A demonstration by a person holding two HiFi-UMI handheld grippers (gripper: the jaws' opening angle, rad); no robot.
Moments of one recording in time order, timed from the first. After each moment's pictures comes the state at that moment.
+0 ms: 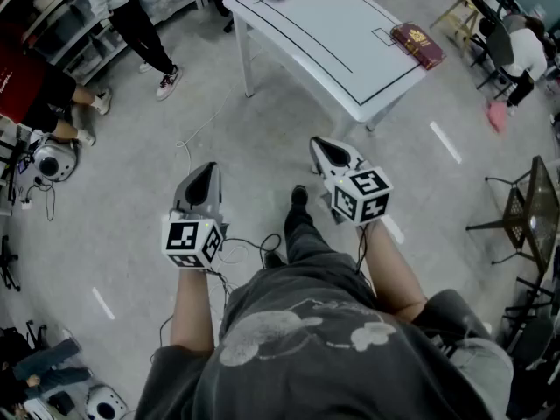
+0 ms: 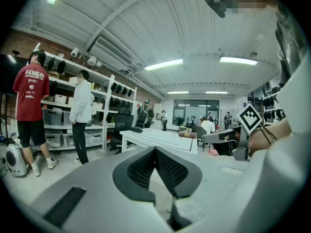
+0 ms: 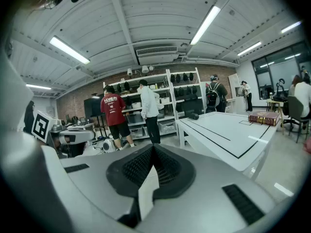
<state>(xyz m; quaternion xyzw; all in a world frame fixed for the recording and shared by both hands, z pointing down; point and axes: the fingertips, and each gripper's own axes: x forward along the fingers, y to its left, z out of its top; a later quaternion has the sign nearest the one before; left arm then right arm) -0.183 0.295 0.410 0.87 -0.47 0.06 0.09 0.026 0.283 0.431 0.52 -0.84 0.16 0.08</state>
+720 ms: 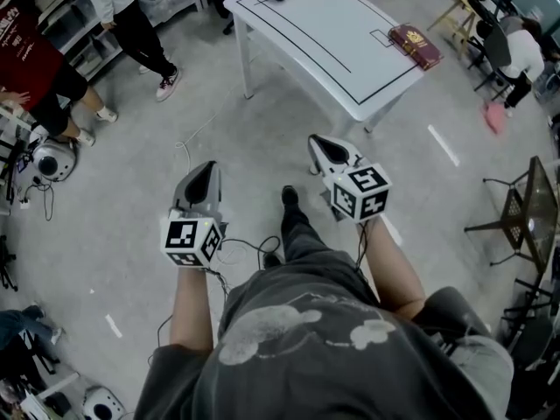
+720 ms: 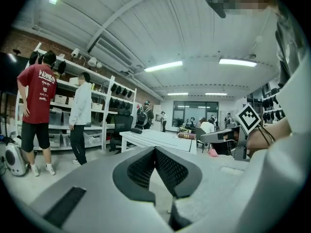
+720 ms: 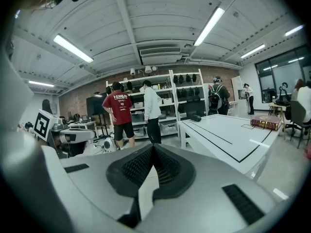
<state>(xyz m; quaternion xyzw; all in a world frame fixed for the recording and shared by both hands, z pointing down) -0.190 0.303 0.408 0.87 -0.47 0.05 0.09 0.018 0.285 0.425 0.51 -0.85 0.15 0.09</state>
